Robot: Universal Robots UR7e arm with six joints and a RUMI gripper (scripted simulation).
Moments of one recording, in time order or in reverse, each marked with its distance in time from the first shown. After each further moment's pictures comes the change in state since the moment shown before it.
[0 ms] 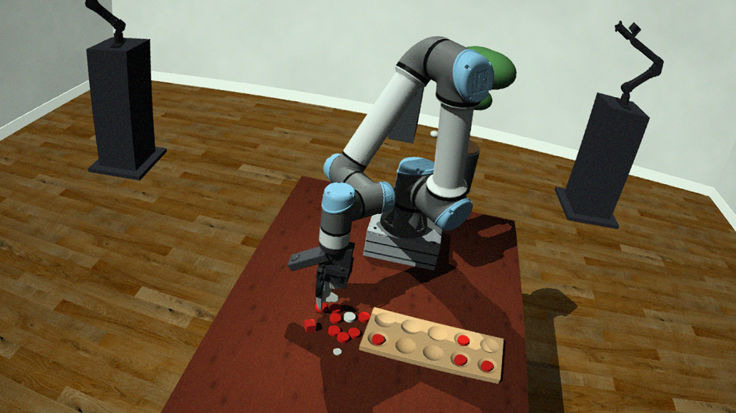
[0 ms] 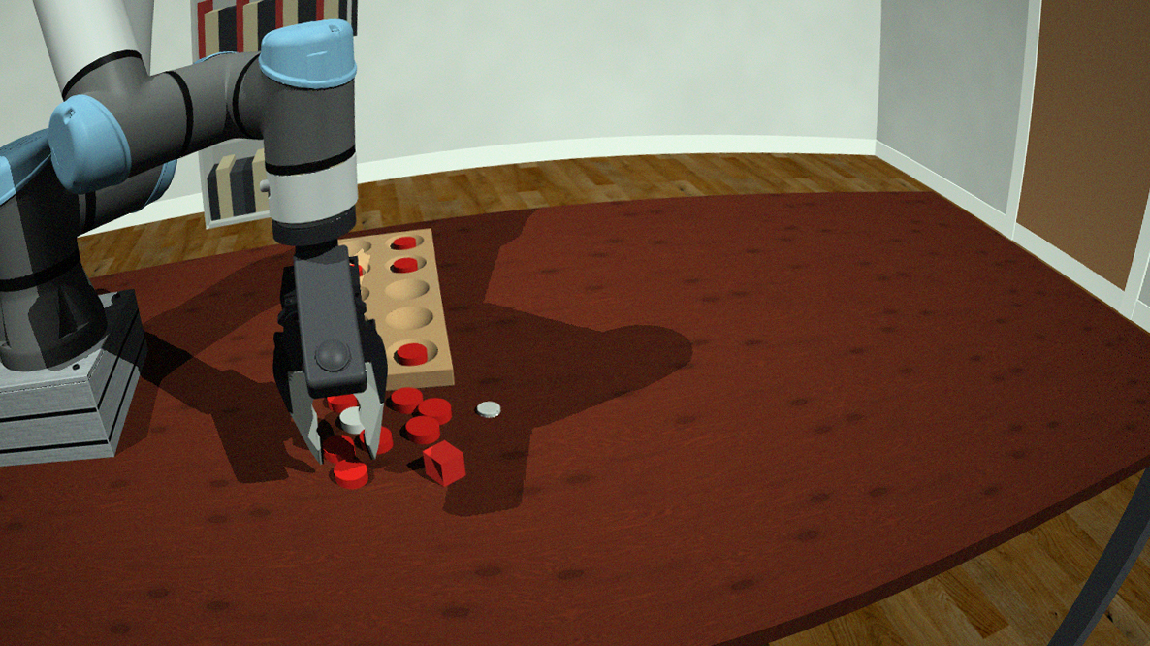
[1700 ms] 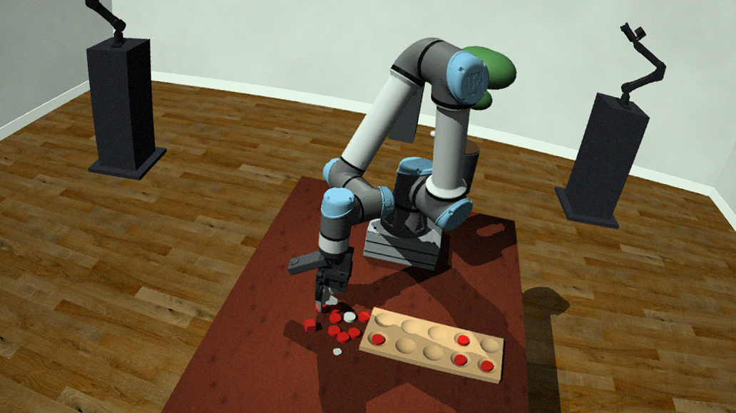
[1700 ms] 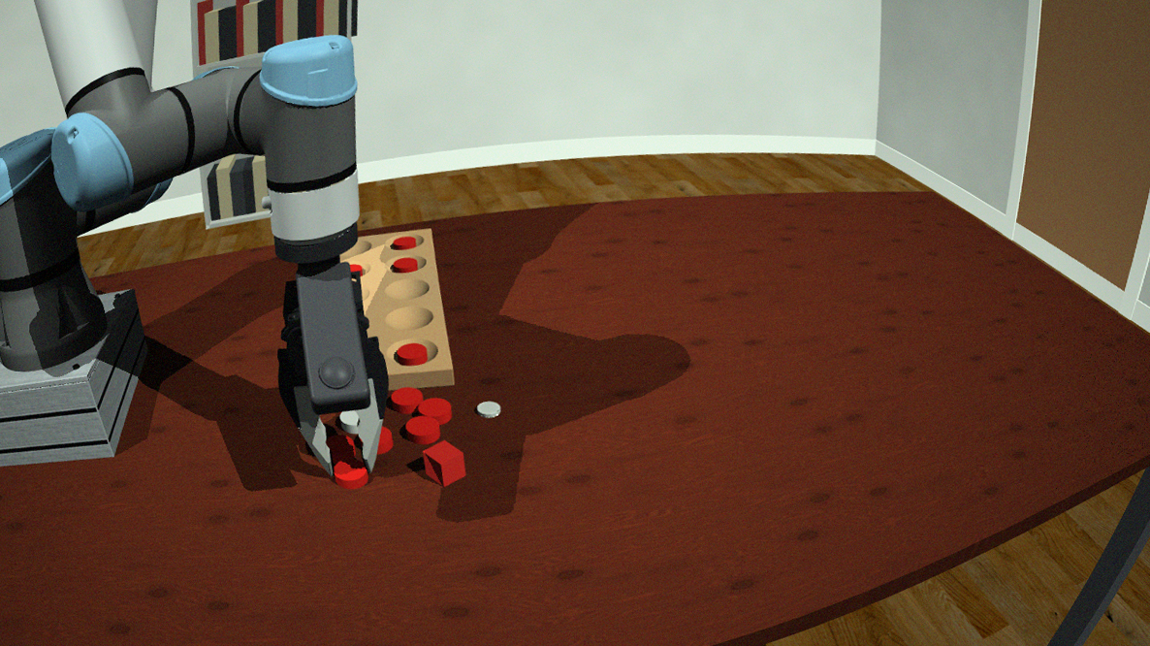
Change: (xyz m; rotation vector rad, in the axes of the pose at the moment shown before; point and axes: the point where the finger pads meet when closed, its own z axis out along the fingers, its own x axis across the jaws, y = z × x) arm -0.001 -0.001 0.014 0.002 -0.002 0.000
